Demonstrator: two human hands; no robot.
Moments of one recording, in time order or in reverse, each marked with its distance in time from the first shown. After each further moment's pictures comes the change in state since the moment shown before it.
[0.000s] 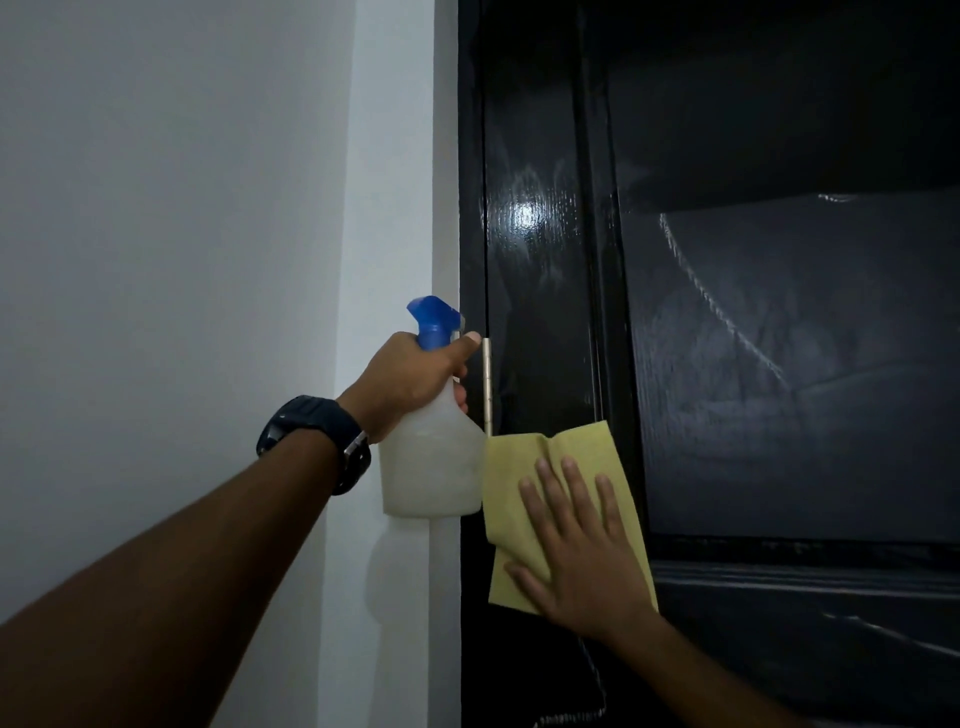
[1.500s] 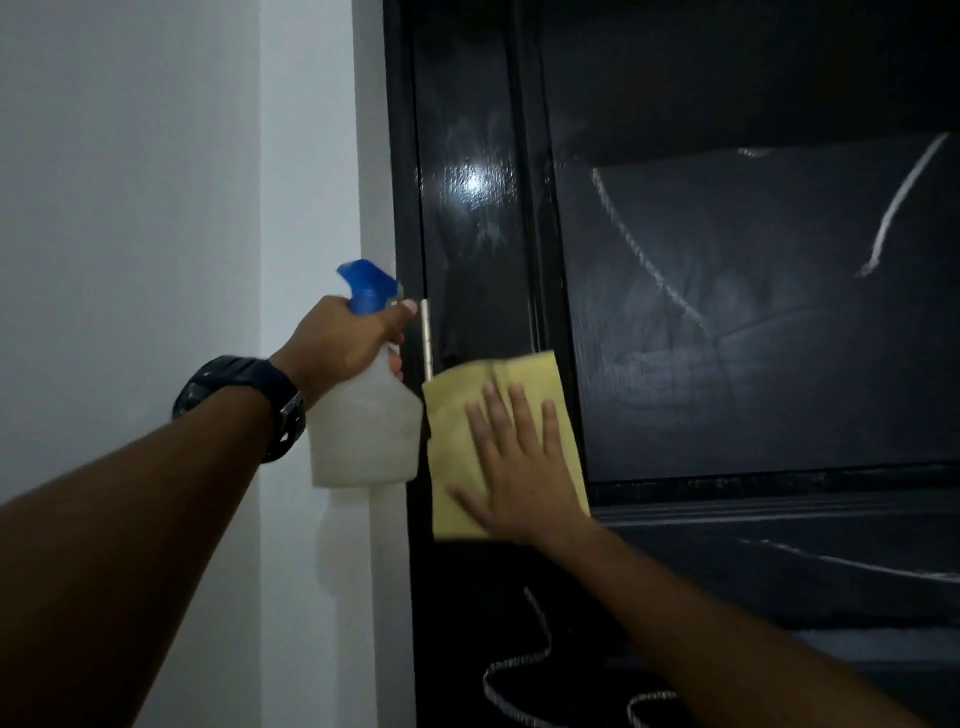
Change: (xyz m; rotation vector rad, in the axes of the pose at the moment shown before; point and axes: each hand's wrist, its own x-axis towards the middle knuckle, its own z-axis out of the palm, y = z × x) left_hand 0.003 -0.006 0.006 0.054 0.021 0.038; right_hand 0.034 0.007 -0.014 0.006 -0.052 0.070
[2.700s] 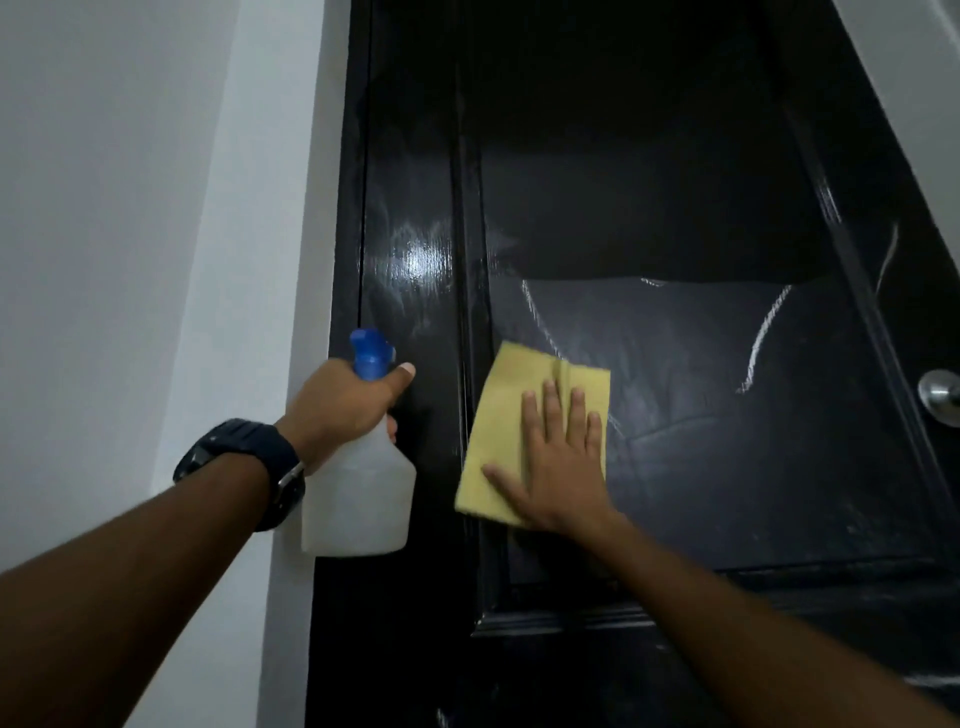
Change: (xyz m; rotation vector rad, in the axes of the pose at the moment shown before) left_hand 0.026 0.034 0.047 -0.166 0.005 0.039; right_hand 0.036 0.133 -0.063 0.033 -0.020 0.329
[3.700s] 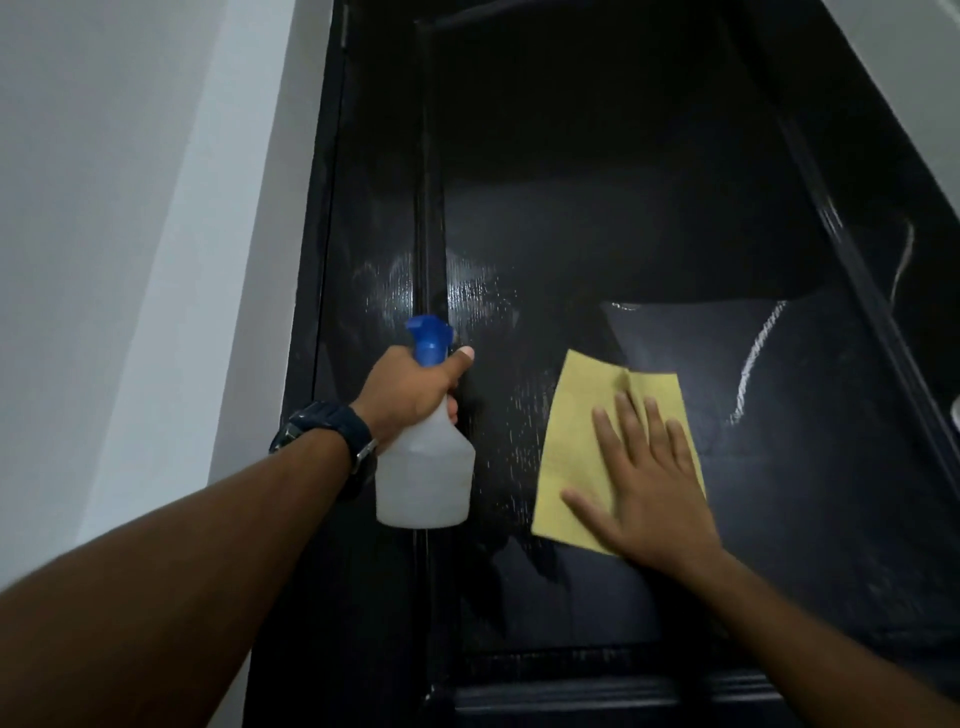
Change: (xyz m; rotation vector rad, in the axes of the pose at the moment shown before) left_hand 0.050 0.071 0.099 -0.151 -0.088 0.122; right_hand -0.002 0.142 -0.024 -0.115 0.206 -0.083
